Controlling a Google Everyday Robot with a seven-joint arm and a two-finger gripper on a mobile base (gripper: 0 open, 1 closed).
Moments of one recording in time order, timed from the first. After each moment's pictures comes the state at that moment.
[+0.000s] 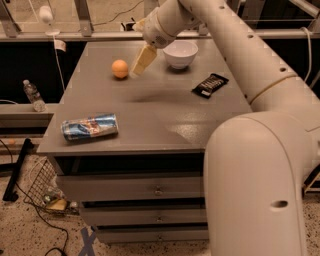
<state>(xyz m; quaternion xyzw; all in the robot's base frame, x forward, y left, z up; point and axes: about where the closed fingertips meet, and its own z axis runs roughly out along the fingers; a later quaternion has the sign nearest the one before) 0.766 0.077 0.924 -0.69 0.59 0.12 0.40</state>
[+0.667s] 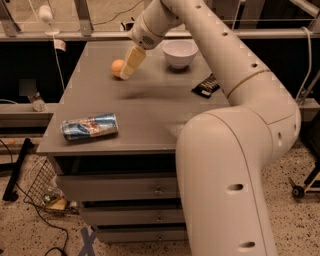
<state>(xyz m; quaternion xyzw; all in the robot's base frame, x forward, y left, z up) 0.778 0.102 0.903 -0.67 0.64 0.13 0.35</state>
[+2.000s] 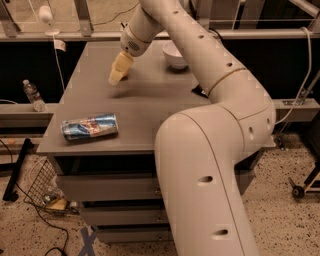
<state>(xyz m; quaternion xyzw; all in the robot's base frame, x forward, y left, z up) 0.782 0.131 0.869 -0.63 0.70 0.14 0.29</state>
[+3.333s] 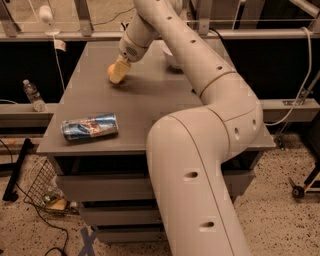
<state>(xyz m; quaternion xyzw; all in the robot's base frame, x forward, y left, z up) 0.780 0.136 0.844 -0.63 0.71 0.15 0.25</state>
